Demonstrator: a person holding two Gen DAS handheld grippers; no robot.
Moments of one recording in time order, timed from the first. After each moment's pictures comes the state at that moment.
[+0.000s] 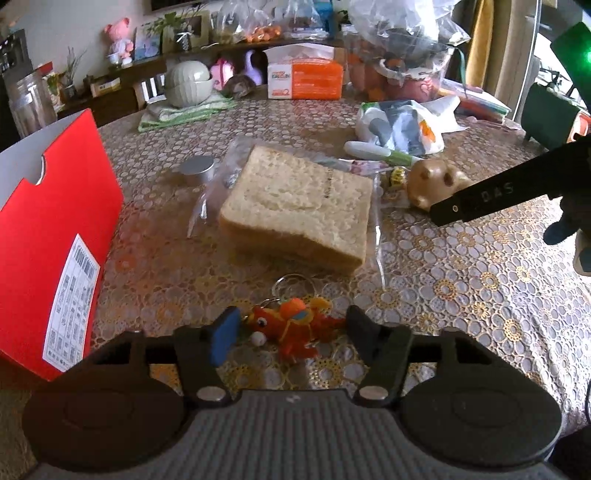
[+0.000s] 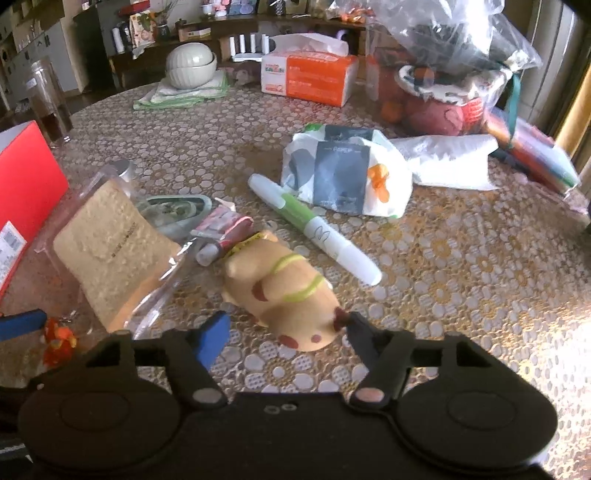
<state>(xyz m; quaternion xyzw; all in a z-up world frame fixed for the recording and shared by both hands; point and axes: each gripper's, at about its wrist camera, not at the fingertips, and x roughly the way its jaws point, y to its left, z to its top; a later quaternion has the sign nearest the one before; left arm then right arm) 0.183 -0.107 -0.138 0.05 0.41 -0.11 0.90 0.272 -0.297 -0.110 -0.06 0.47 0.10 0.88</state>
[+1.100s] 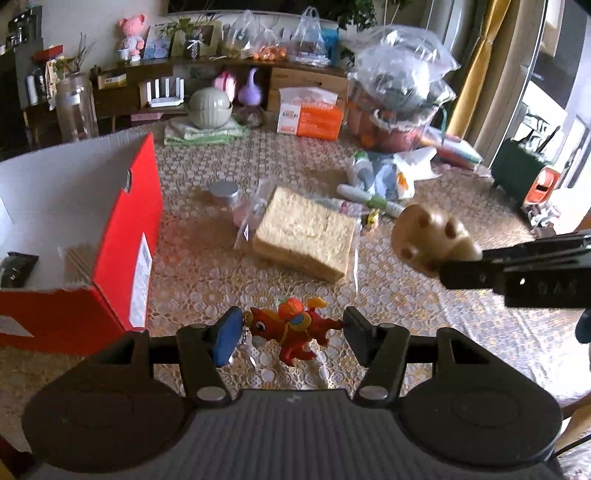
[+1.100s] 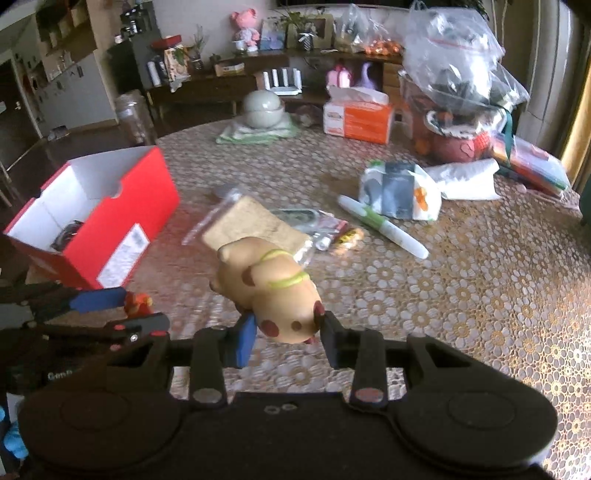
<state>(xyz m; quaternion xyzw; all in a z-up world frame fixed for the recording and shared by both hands) 0.130 -0.053 -0.063 -0.02 0.39 -0.14 0.91 0.155 -0.251 -0.026 -0.01 0.43 0.16 0.89</state>
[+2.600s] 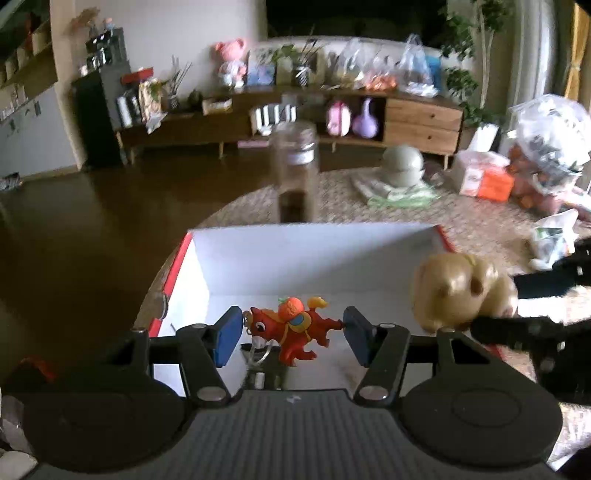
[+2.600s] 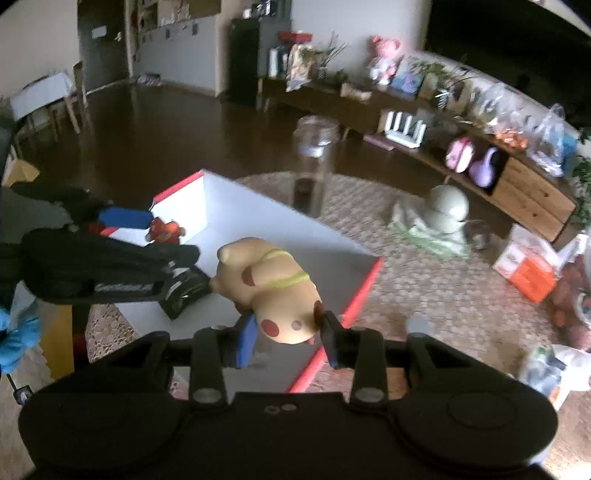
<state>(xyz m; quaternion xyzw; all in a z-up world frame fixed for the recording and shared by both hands) 0.212 0.177 -0.015 0.02 0.37 0.01 0.93 0.219 0.014 0.007 -0.16 0.39 0.29 0.86</state>
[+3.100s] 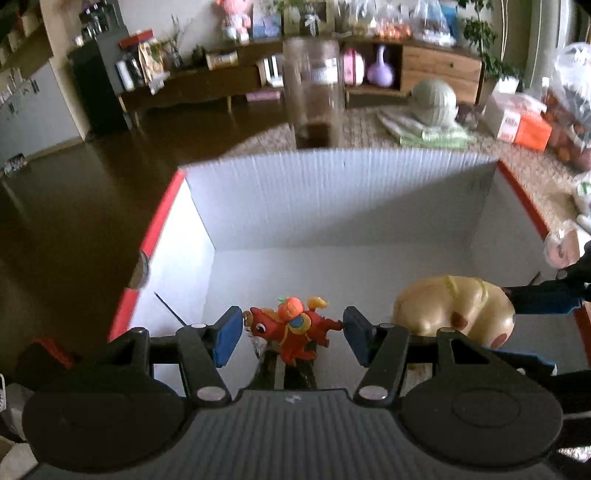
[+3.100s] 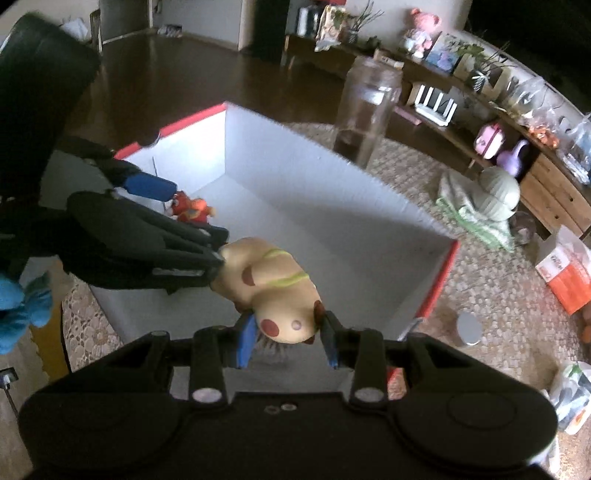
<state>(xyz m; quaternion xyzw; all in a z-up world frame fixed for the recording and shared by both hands) 0.250 0.188 -0.073 0.05 0.45 0.03 0.89 0.236 0.063 -0.051 -0.22 0.42 0.29 0.83</state>
